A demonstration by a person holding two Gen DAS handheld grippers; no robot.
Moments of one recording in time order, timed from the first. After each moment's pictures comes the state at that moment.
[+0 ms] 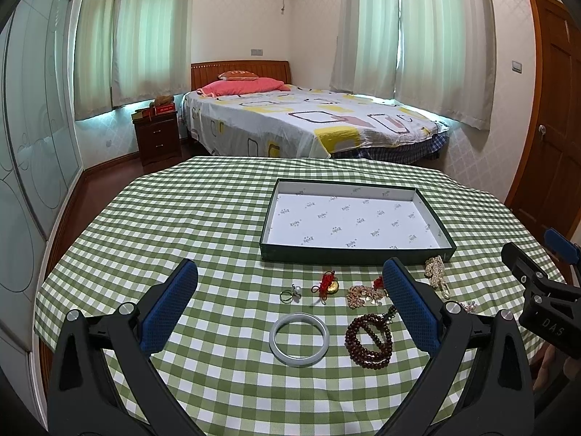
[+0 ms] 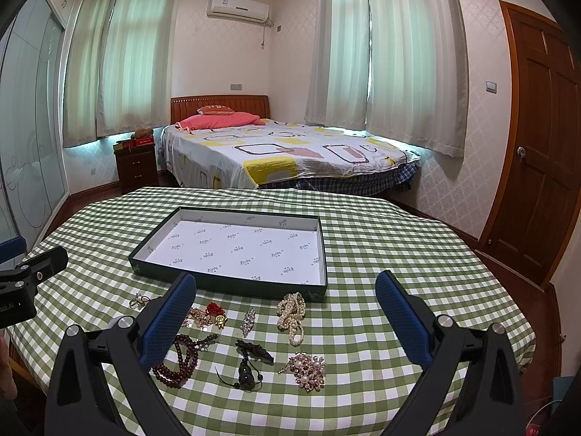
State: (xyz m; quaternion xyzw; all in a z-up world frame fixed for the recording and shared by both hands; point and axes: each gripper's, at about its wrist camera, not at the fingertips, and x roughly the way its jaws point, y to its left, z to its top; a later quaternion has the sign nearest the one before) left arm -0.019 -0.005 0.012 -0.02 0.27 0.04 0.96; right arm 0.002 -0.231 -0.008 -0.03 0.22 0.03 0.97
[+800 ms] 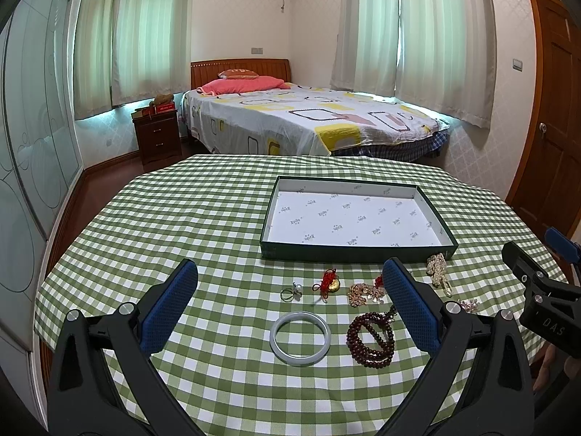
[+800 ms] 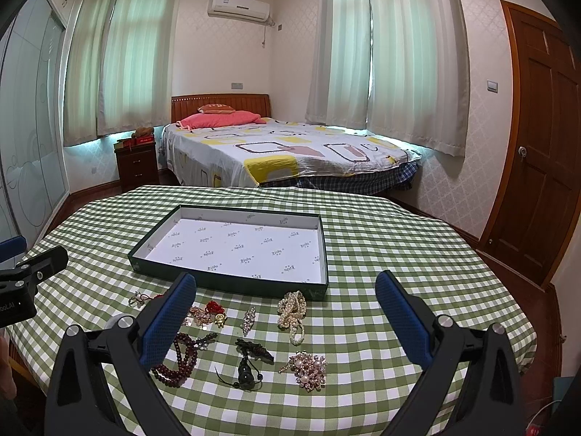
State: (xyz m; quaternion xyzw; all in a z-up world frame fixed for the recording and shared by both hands) left arm -0.019 -0.005 0.011 -0.02 0.28 0.04 0.96; right arm 0.002 -0.232 -0.011 -0.03 0.22 0.03 0.97
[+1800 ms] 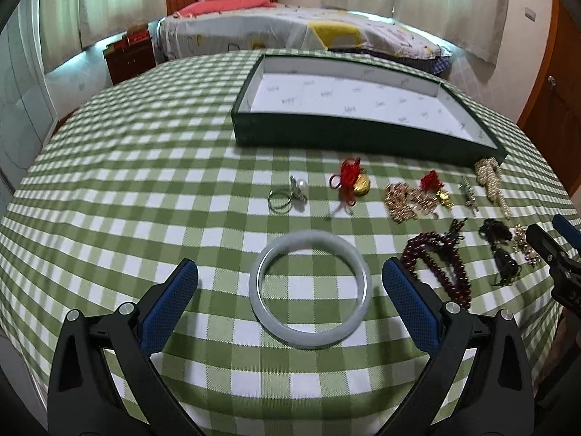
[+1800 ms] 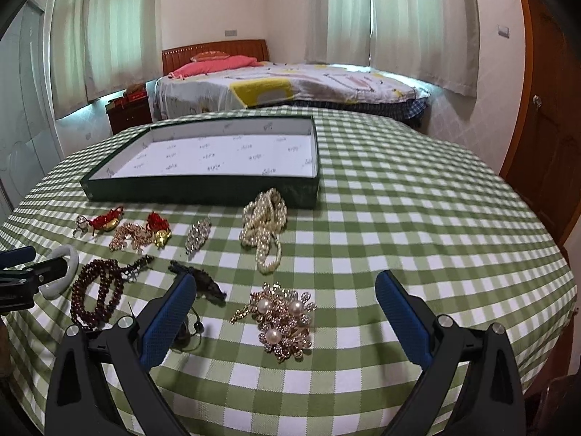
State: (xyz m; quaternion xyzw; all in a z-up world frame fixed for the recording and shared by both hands) left arm 0.047 0.004 -0.118 -0.02 0.44 0.00 0.90; right arm 0.047 -0.268 -0.120 -0.01 0.34 0.05 0.94
